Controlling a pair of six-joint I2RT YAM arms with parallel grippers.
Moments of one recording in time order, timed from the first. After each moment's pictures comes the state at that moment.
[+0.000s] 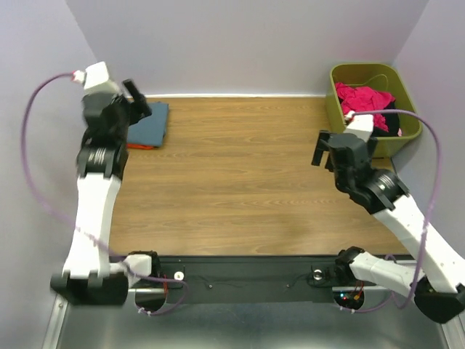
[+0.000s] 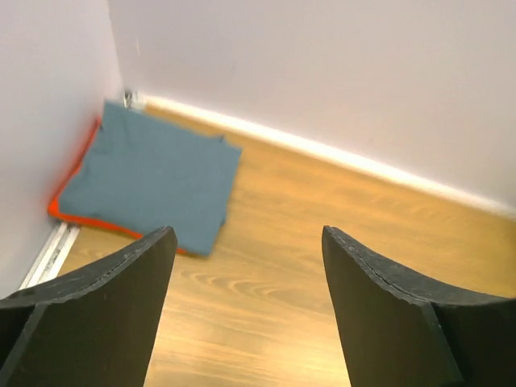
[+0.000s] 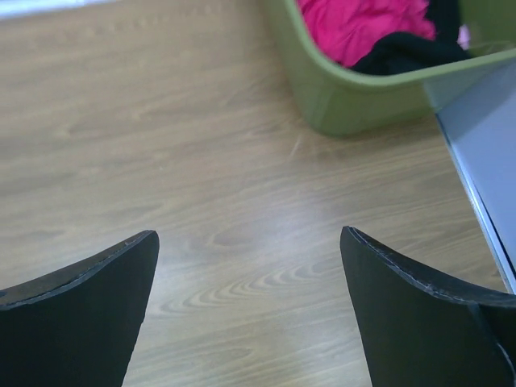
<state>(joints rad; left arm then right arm) -0.03 1.18 1.39 -0.39 -0.16 -0.29 0.60 1.00 1.20 -0.77 0.78 0.39</state>
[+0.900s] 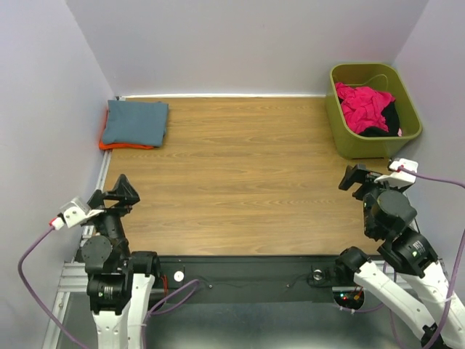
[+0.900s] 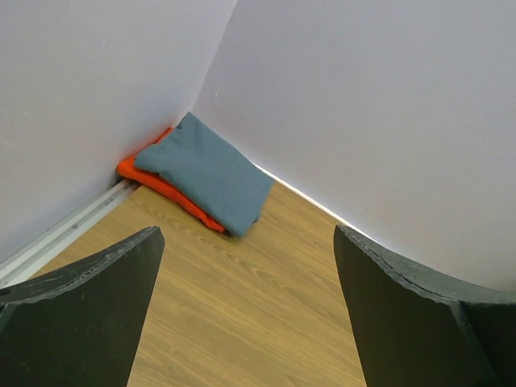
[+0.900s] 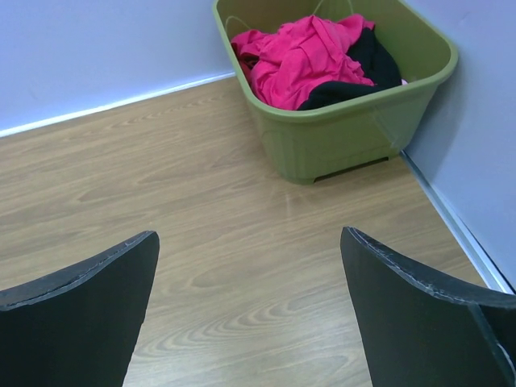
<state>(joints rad) -0.03 0.01 0.61 -0.40 -0.41 -0.43 0.60 0.39 0.79 -0.51 0.86 0.21</state>
